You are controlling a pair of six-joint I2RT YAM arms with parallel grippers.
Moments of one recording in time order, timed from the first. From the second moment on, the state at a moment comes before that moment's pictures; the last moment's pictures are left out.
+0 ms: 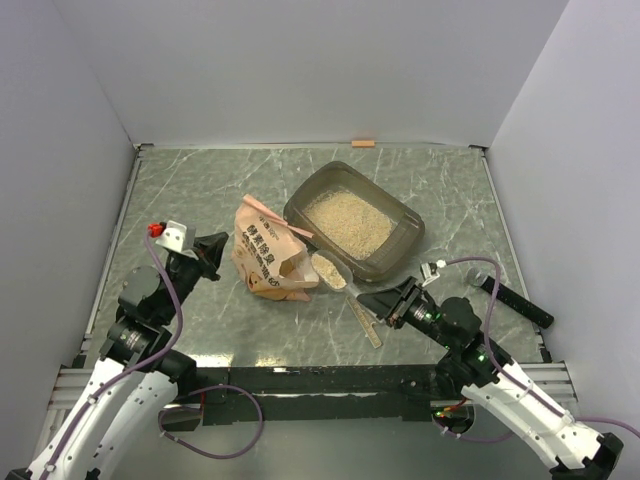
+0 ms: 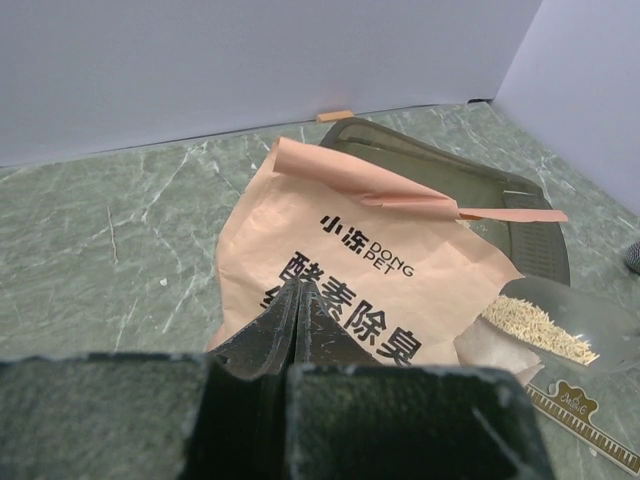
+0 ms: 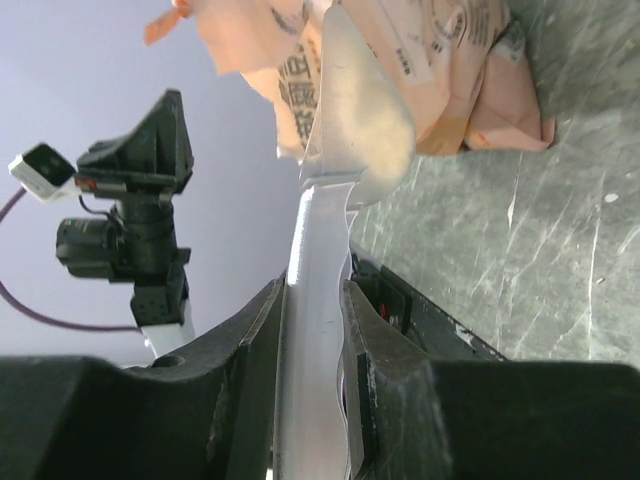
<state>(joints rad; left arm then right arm) -0.42 0.42 0.56 -0.07 0.02 -0.15 0.72 0.21 0.17 -0.08 -0.16 1.38</state>
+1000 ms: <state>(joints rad) -0.42 0.41 0.56 -0.07 0.03 -0.15 0.72 0.76 0.51 -0.10 0.37 1.27</state>
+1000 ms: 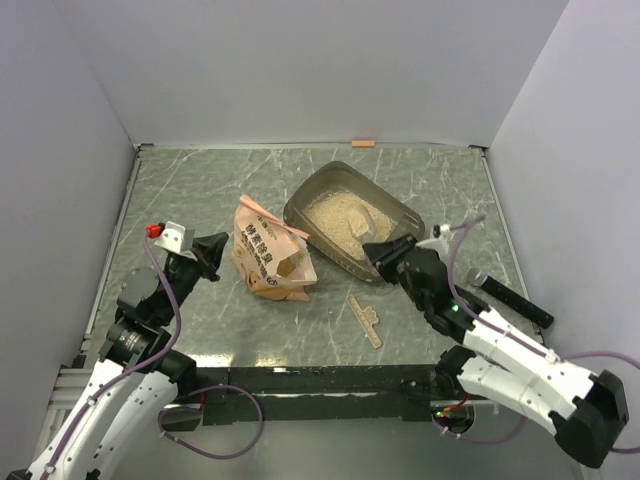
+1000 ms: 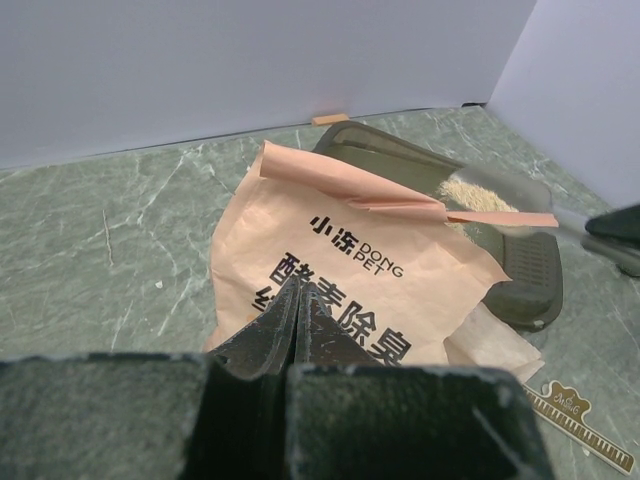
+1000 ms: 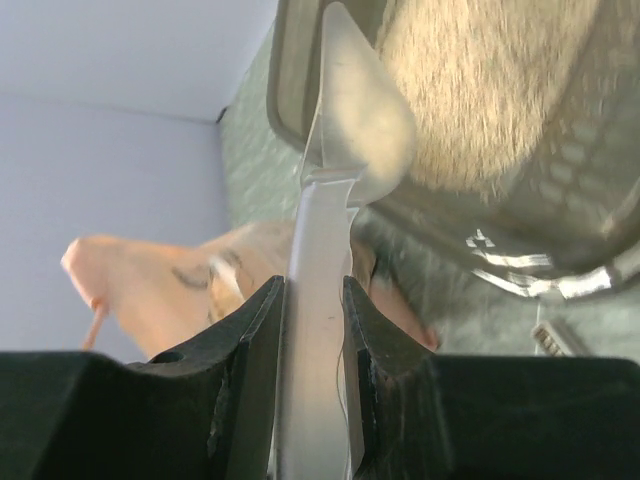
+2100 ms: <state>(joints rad) -0.43 0.39 0.56 -0.08 0.04 -0.15 0.92 1.43 1.43 -0.92 0.60 0.54</state>
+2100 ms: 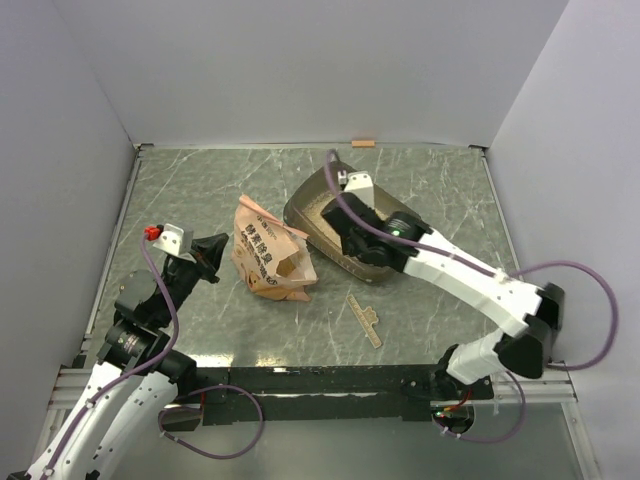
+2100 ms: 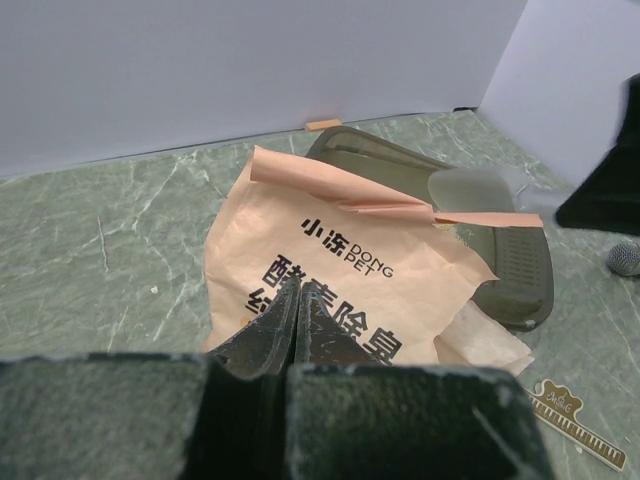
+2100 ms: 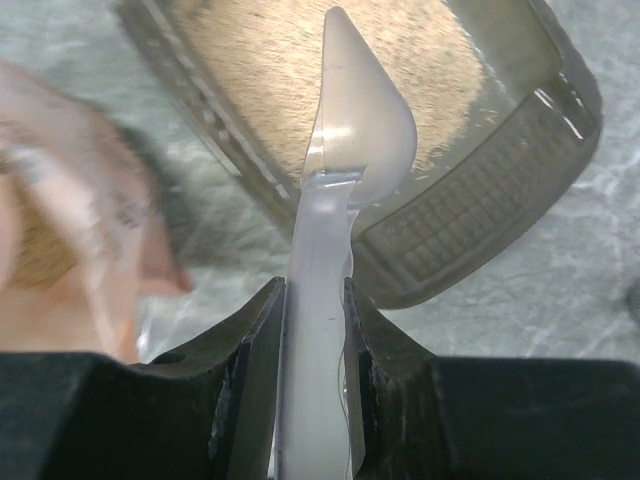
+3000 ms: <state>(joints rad) -0.43 0.40 0.56 -0.10 -0.01 -0.21 0.92 1.12 1.37 -0.96 -0.04 0.62</state>
